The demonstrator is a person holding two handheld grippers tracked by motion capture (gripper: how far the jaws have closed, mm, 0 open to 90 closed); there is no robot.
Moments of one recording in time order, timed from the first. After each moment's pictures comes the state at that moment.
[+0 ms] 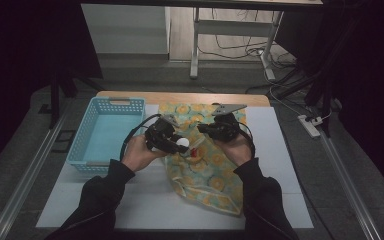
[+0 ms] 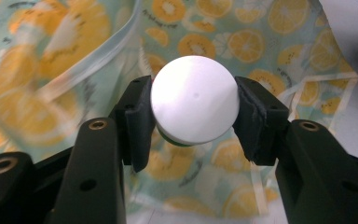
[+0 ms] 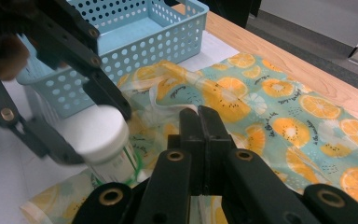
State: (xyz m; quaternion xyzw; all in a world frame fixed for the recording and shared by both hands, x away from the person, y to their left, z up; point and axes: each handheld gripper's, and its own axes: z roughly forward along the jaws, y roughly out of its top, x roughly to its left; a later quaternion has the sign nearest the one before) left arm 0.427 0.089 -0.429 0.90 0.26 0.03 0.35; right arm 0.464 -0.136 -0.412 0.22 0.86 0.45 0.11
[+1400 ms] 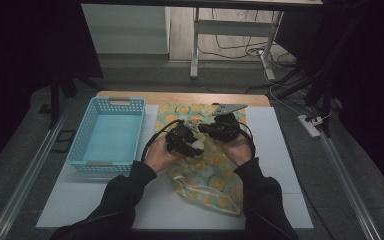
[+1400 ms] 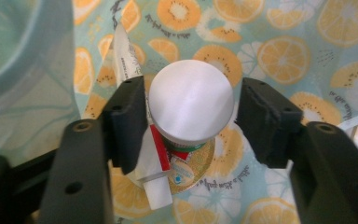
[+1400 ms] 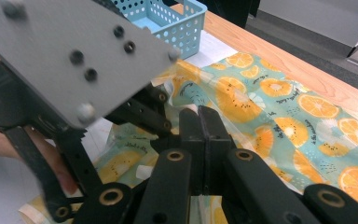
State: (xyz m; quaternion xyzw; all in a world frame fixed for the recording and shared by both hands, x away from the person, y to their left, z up) left arm 0.450 0.043 -0.466 0.90 0.27 0.05 0.34; right arm 0.466 -0.138 -0.413 0.22 0.86 0.45 0.11
